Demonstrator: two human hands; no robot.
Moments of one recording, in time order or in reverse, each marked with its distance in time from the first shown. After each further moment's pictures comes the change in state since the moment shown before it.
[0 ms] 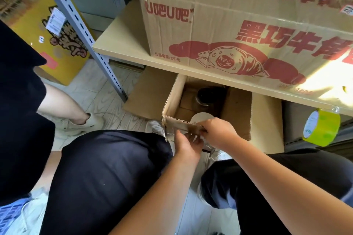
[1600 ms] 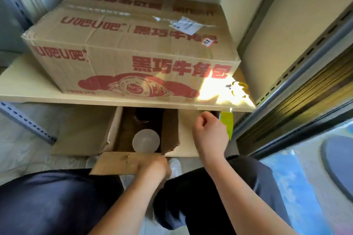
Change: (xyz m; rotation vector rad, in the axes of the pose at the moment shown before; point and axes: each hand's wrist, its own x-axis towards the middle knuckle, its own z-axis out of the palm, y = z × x) left_hand -0.054 -0.070 0.059 2.378 -0.171 0.275; right_hand -0.105 0.080 -0.060 0.515 0.962 0.693
